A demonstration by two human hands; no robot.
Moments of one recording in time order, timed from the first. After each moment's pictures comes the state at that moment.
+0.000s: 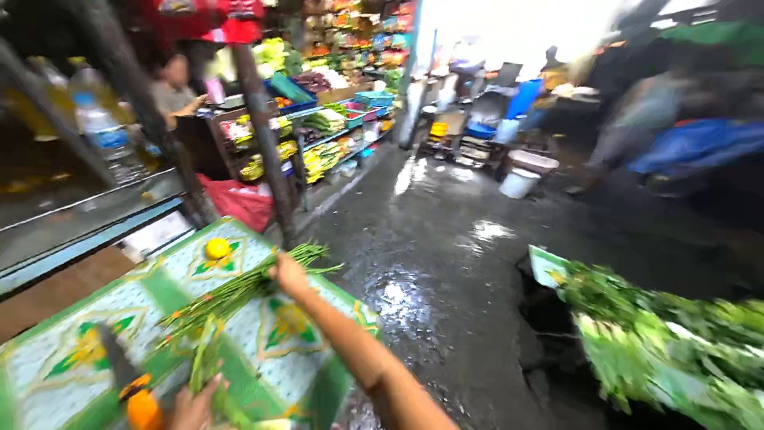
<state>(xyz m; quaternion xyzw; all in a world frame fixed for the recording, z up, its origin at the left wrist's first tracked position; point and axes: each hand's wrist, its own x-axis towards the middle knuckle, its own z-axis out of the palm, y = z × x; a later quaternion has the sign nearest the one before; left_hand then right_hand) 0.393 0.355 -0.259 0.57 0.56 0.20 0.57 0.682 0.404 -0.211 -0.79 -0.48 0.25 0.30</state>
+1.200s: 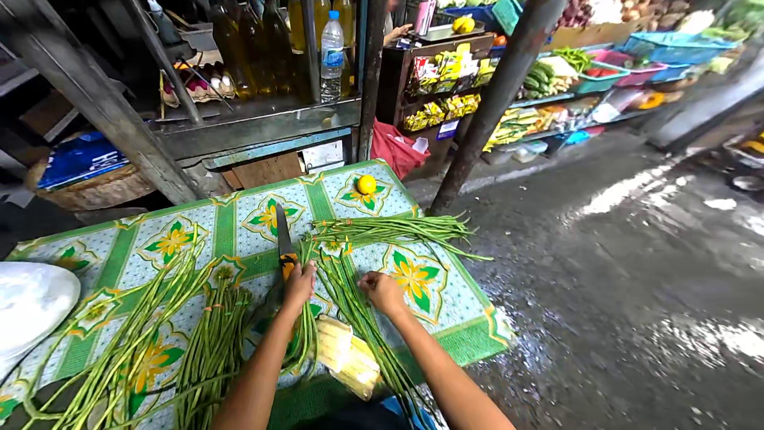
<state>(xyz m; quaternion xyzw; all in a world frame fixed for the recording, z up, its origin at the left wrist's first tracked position) 0.362 0.386 -0.266 0.44 0.66 0.30 0.54 0.575 0.352 -0.286 -0.70 -0.58 0.39 0.14</state>
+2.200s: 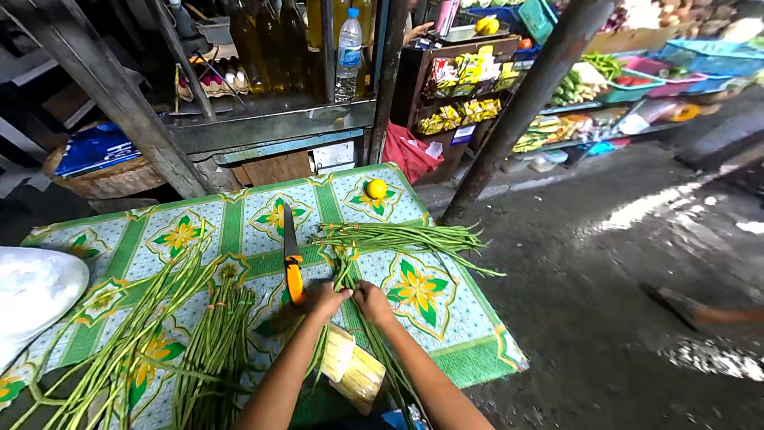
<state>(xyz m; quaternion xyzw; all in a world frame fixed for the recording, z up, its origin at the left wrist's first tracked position) 0.402 0.382 -0.294 0.51 0.67 0.11 0.53 0.551 0.364 -0.315 -0.65 -0.61 0.42 0.16</state>
